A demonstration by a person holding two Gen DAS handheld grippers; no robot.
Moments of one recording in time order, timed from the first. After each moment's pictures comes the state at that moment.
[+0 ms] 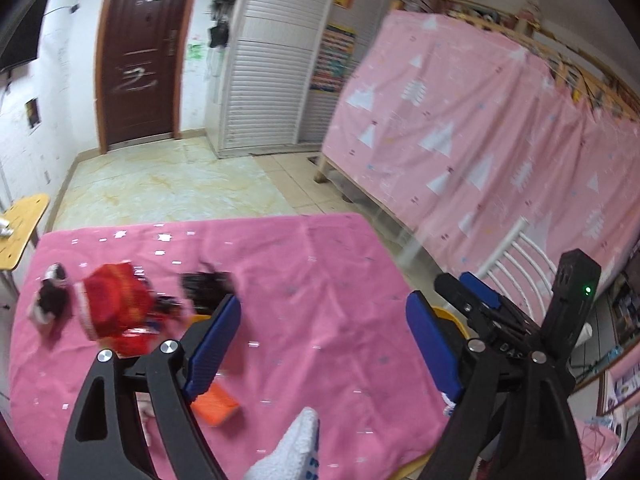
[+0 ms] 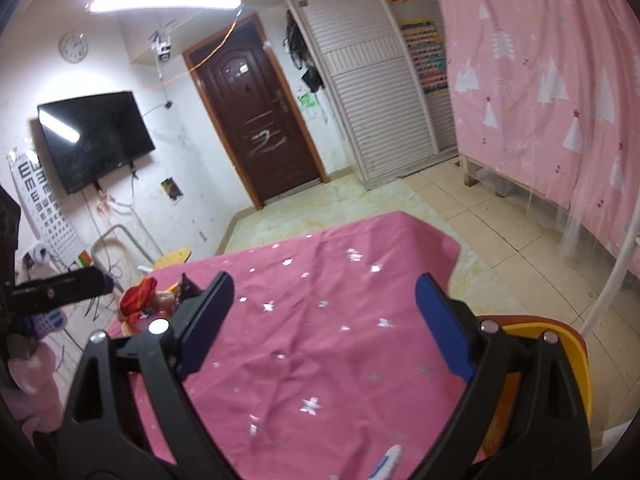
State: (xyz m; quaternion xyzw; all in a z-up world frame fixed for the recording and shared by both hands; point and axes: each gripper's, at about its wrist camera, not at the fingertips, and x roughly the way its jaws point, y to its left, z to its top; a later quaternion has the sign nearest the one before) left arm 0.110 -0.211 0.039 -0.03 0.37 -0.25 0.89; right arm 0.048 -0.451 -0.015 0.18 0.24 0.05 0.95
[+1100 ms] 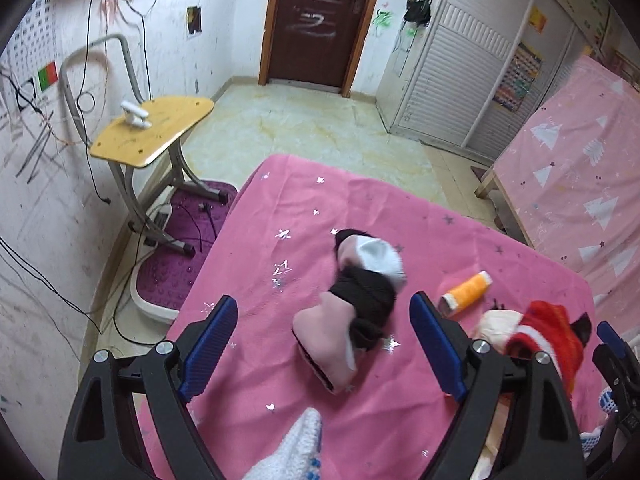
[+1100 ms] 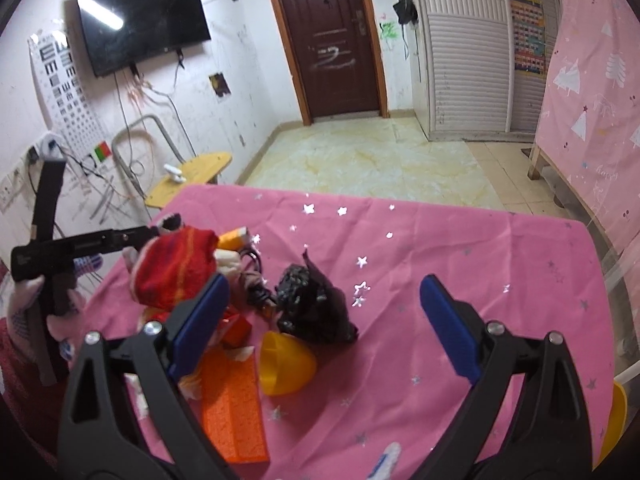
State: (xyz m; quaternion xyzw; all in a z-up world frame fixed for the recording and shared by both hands) left arm 0.234 0.044 -0.054 -0.11 0.45 0.02 0.89; right arm 0.167 -0.263 -0.034 0.05 0.37 0.15 0.92
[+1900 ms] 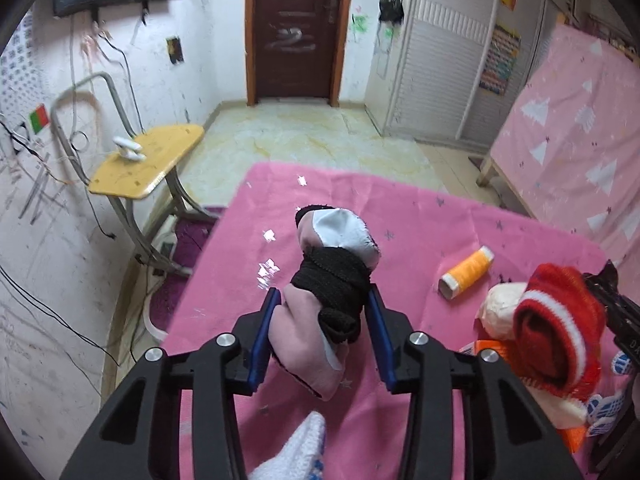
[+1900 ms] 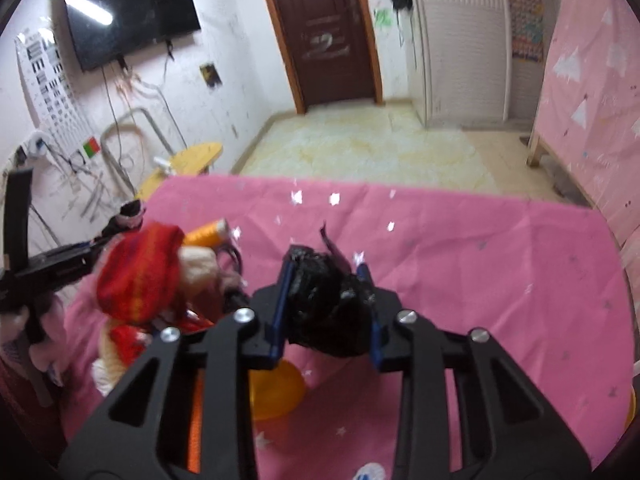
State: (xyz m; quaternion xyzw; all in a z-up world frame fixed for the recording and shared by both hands) left arm 0.220 0.024 -0.059 -0.04 0.41 0.01 0.91; right arm 0.181 -0.264 -0.050 0.06 0.37 0.14 0.92
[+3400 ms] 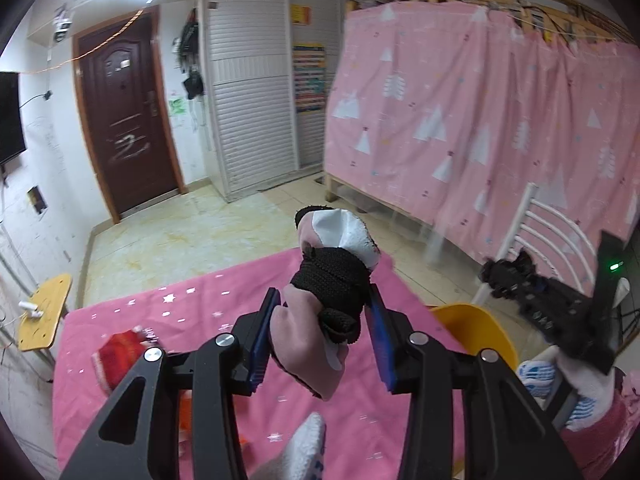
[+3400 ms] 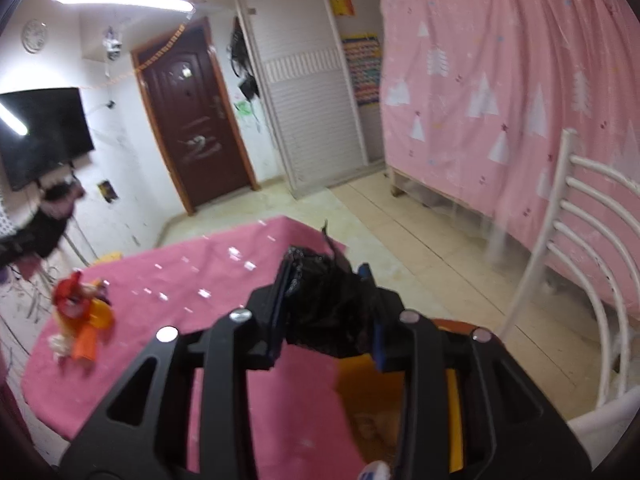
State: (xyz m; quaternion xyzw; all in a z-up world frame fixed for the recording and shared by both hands) left arm 0.086 -0.290 0.055 0.10 0.31 -0.25 0.91; right arm 0.004 -0.522 -0.035 0.15 0.26 -0.08 0.95
